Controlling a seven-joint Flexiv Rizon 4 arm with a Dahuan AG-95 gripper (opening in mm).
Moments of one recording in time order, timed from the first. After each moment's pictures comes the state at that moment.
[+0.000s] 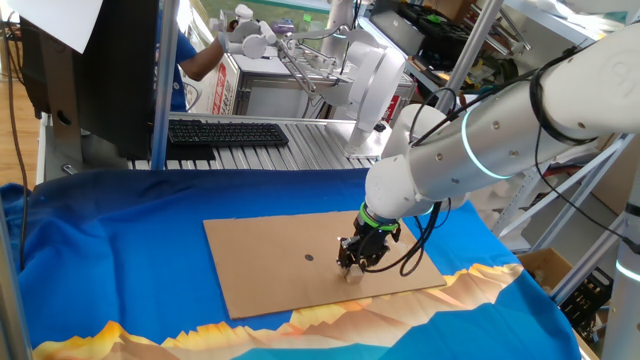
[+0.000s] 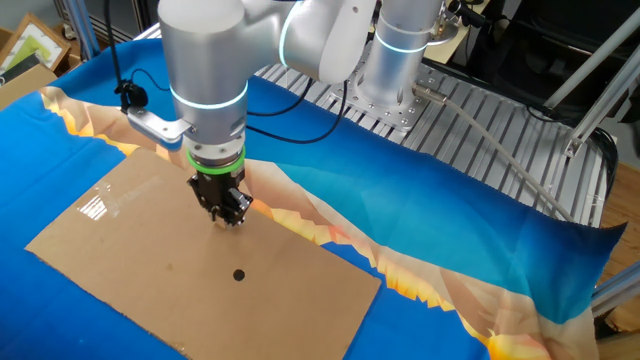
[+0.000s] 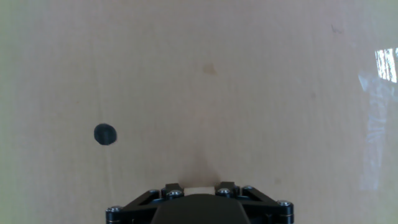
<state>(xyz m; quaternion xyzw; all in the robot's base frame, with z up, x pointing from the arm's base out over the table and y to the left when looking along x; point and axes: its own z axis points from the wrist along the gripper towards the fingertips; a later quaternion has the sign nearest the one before) 0.571 -0.093 0.012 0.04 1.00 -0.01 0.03</state>
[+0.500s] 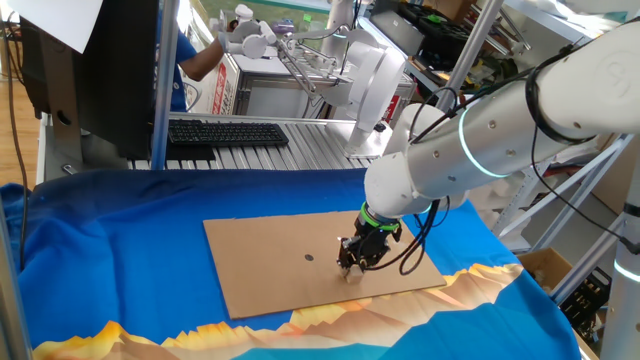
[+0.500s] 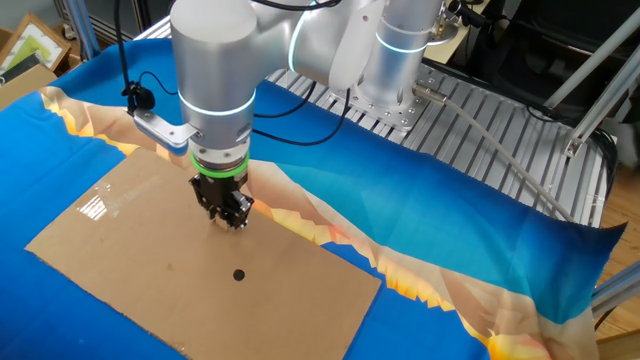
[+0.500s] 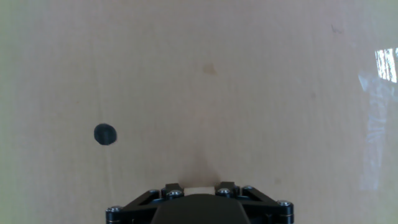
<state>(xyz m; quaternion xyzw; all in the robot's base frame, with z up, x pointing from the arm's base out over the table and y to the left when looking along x) 0.570 -0.093 0.013 0.04 1.00 -0.01 0.02</state>
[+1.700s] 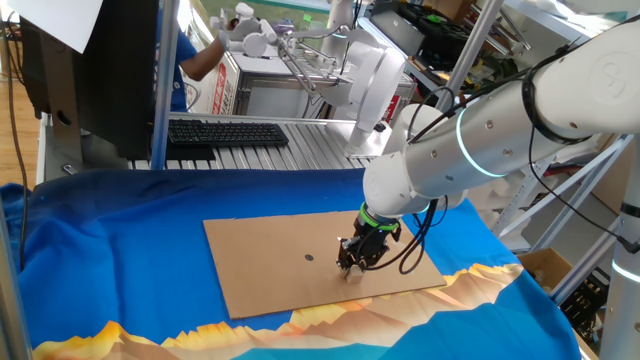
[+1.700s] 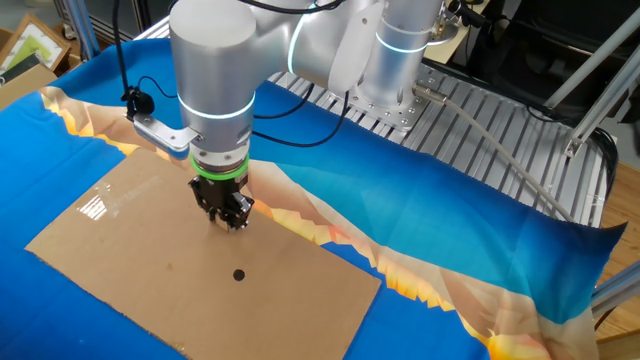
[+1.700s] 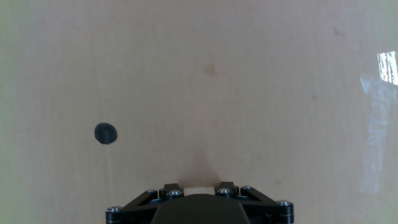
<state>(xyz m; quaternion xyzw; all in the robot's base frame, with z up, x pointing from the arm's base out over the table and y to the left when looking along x) 0.571 -0.093 0.011 0.02 1.00 -0.01 0.02</state>
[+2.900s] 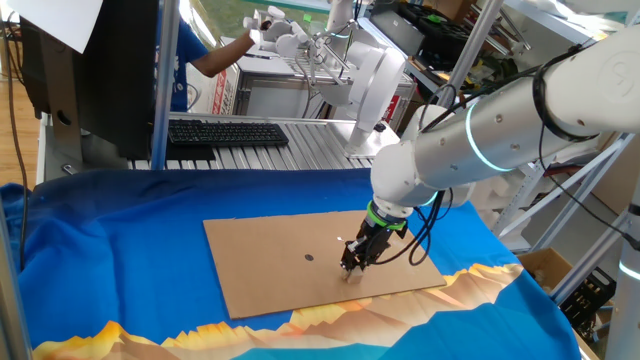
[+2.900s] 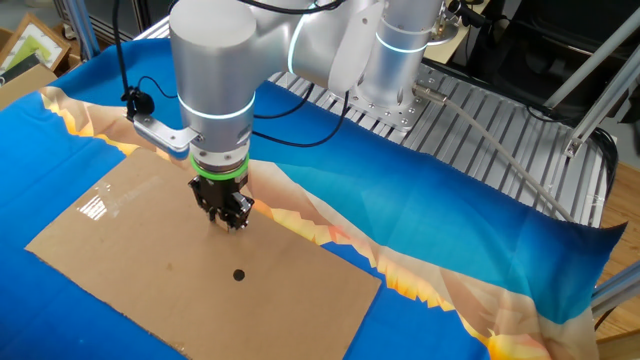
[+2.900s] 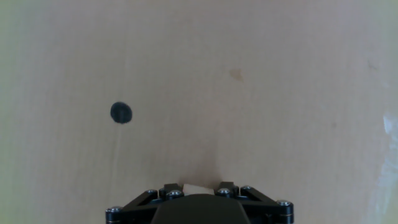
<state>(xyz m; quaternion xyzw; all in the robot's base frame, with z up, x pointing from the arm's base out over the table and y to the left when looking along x) 0.572 -0.092 0.011 -0.09 1.00 0.04 0.02</state>
